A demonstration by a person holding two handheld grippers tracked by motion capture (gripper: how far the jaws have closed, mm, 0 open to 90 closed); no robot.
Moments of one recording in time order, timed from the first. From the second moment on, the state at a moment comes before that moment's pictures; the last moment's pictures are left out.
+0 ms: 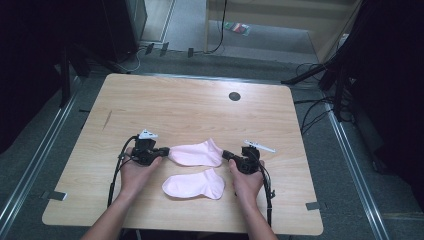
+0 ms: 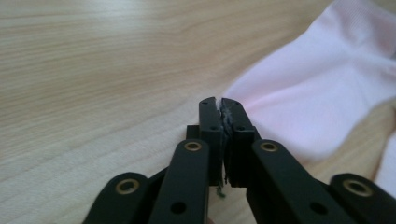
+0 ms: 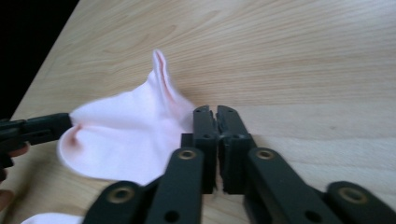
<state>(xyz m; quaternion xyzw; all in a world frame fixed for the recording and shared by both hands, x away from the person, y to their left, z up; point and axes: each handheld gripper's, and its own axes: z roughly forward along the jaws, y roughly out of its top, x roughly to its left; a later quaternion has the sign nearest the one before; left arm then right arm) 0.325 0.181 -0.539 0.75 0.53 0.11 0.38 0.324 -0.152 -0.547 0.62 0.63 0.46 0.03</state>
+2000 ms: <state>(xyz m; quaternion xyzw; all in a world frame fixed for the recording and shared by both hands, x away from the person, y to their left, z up) 0.313 0.193 -0.538 0.72 0.53 0.09 0.44 0.327 -0.134 -0.541 0.52 0.72 0.44 0.12</state>
